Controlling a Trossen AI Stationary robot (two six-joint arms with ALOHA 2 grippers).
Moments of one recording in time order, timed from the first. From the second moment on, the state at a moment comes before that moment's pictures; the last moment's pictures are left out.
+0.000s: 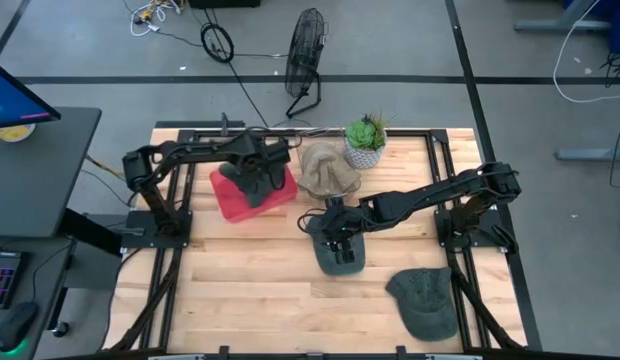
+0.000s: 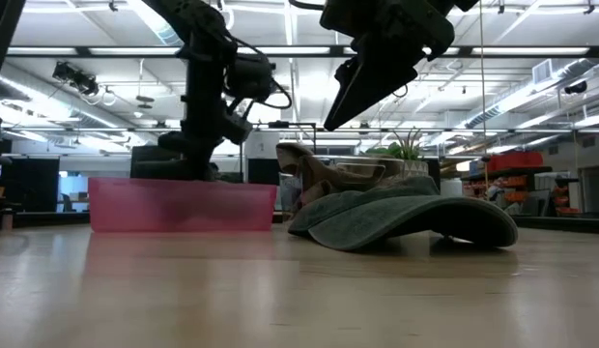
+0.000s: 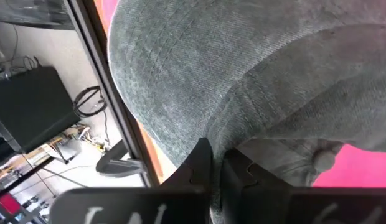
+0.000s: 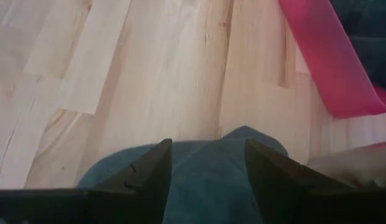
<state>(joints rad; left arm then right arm) 0.38 1.74 1.23 -0.97 -0.55 0.54 0.16 1.68 1.19 -0.43 0.06 -0.07</state>
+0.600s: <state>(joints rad) 0.33 1.77 1.23 -0.93 -0.26 0.37 0.16 1.68 1.19 -0.43 0.06 -0.06</state>
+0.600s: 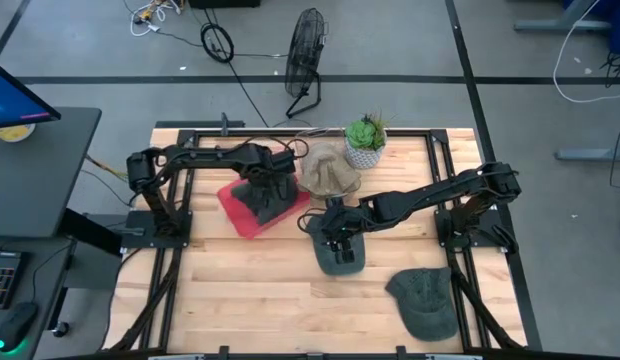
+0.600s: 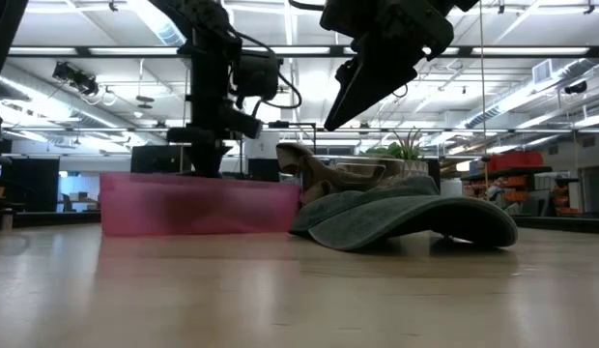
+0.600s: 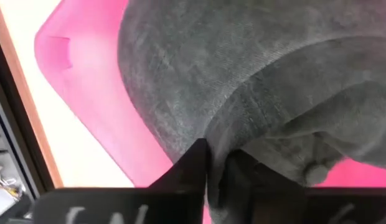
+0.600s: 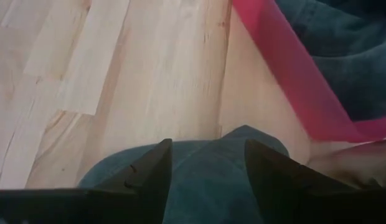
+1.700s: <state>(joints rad) 0.27 1.55 1.20 -0.92 -0.29 0.15 0.24 1.68 1.12 -0.54 0.17 0.12</state>
